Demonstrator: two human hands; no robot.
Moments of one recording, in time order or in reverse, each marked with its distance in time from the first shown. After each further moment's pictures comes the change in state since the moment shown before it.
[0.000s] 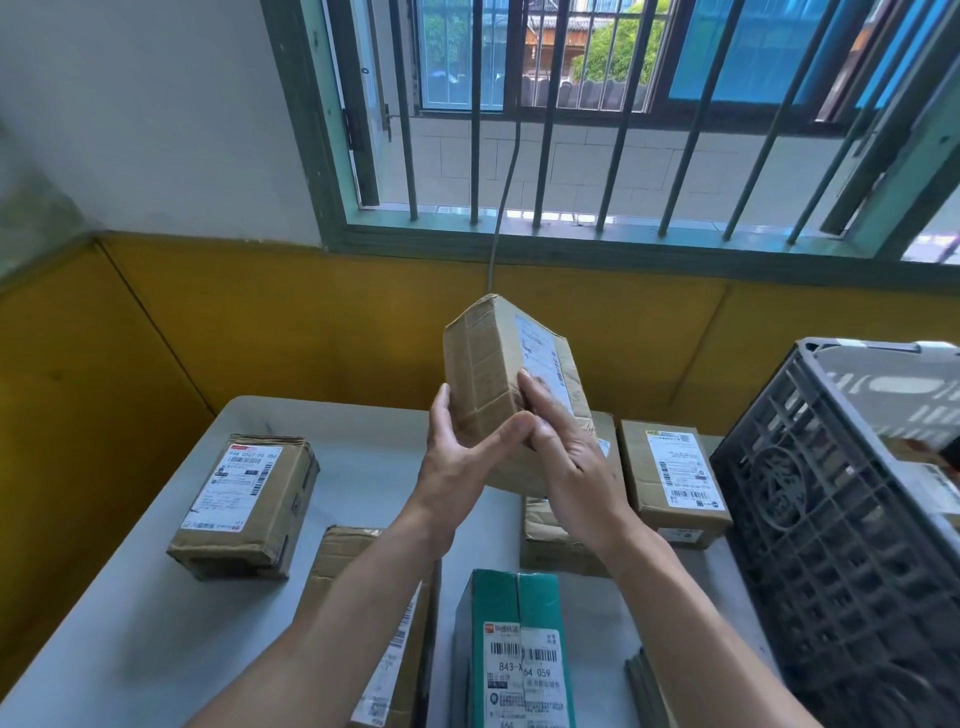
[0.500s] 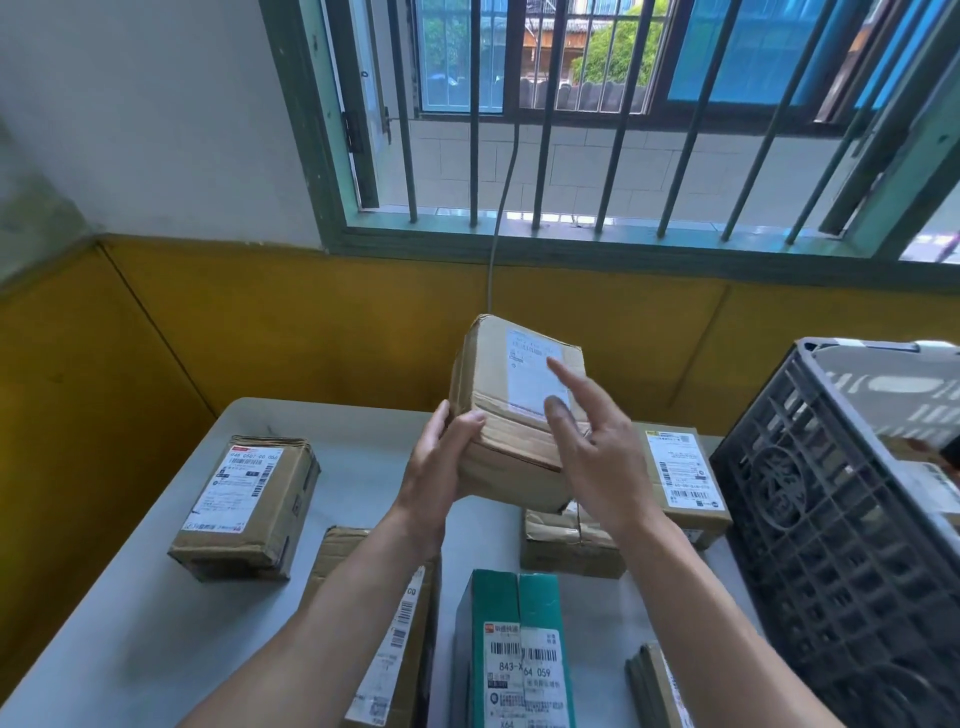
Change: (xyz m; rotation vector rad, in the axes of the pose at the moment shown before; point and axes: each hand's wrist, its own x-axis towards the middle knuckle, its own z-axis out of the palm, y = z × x) left_hand 0.006 -0.009 -0.011 -0.080 0.017 -0.113; right_hand 0.008 0.002 -0.019 -0.122 0.214 -0.040
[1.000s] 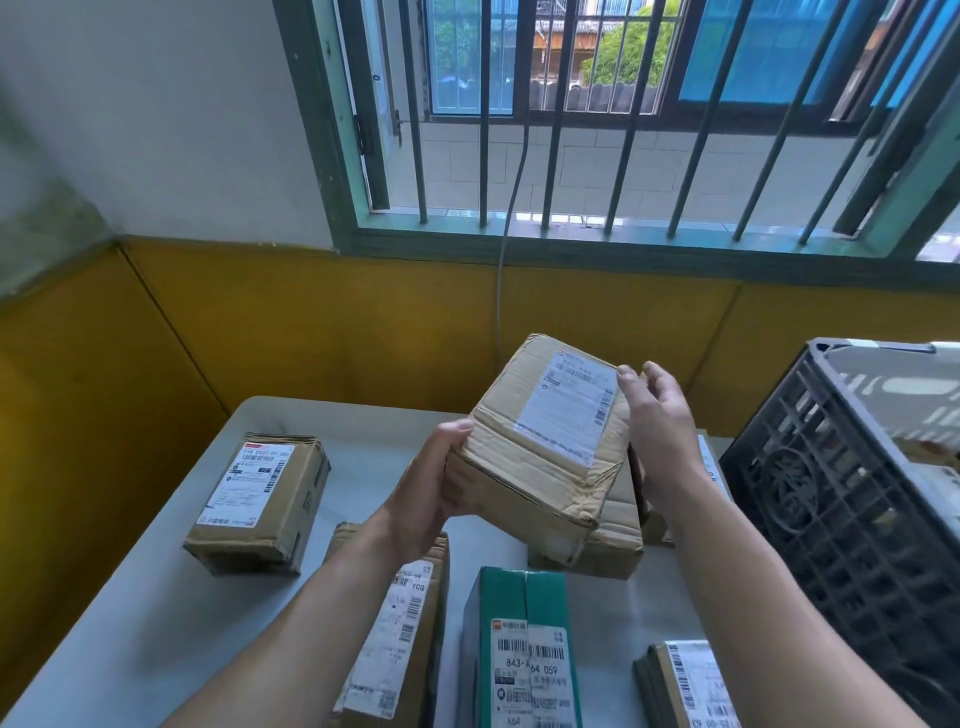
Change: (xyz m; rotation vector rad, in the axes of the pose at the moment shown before) left_hand -0.008 0.002 -0.020 0.024 -0.208 -0.001; right_hand 0.033 0.024 -0.031 0.321 0.208 0.466
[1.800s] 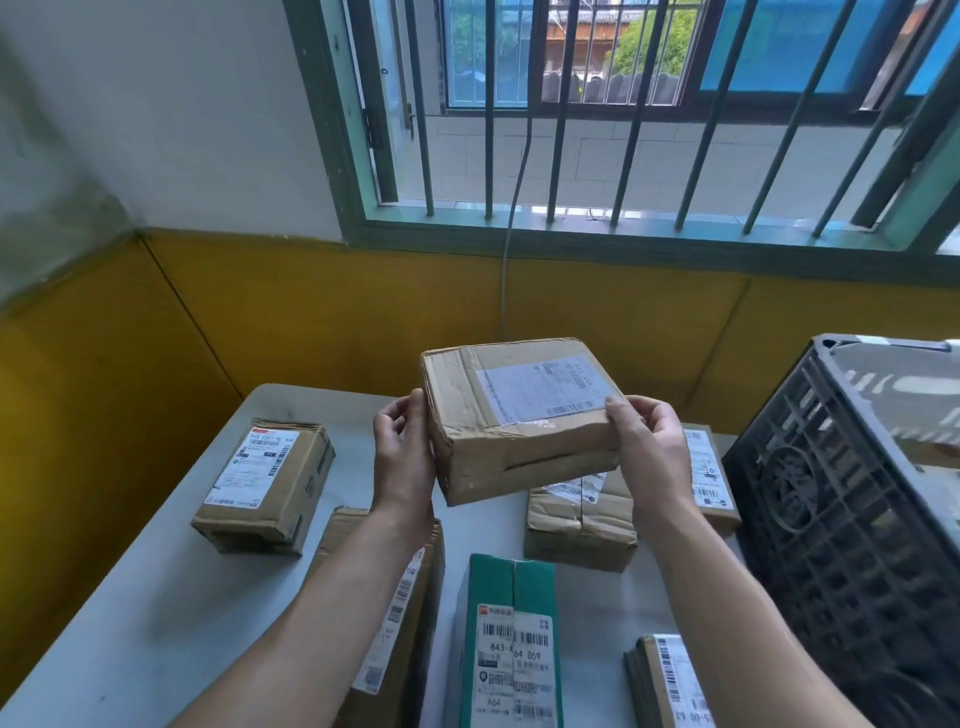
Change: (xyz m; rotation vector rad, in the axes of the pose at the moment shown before) left_hand -0.004 0.000 0.020 -0.134 0.603 0.071; right_hand -0.014 0.029 -0.010 -0.005 0.076 -0.051
